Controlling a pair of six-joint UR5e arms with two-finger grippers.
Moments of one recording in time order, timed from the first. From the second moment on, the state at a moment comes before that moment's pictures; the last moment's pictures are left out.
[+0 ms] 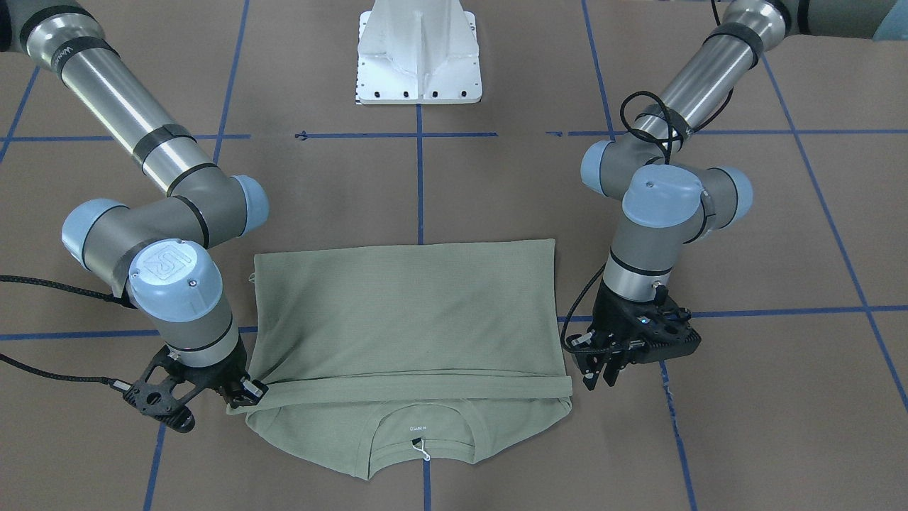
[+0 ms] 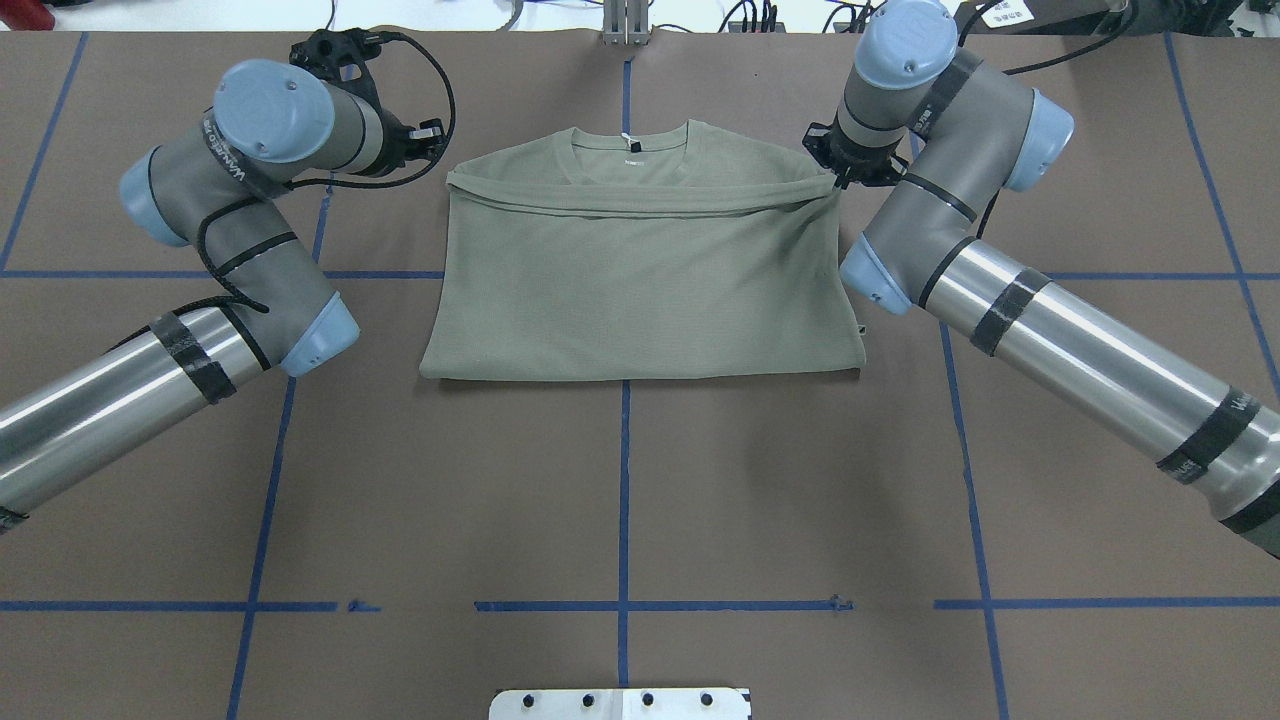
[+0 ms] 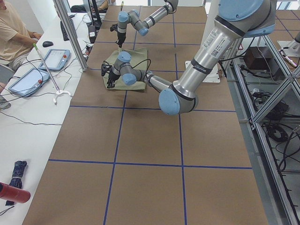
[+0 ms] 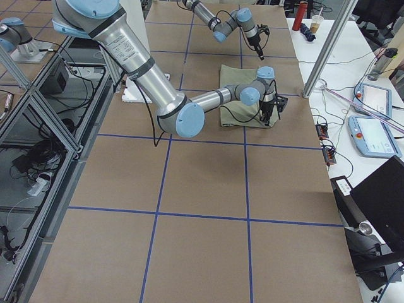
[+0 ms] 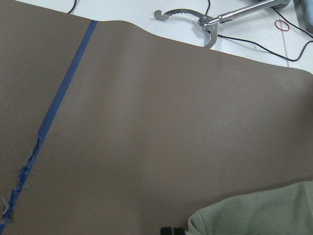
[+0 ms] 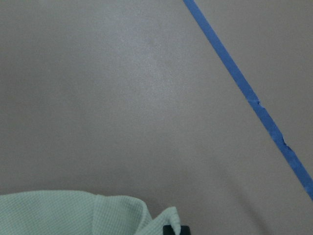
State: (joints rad) left arm -0.82 -2.24 -1.24 -2.22 -1.68 -1.26; right arm 0.87 -0.80 1.10 -1.24 1.86 1.40
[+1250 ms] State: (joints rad) left arm -0.84 -2.22 -1.30 -2.21 -1.70 -1.26; right arm 0.80 -1.08 1.61 -1.24 1.90 1.66
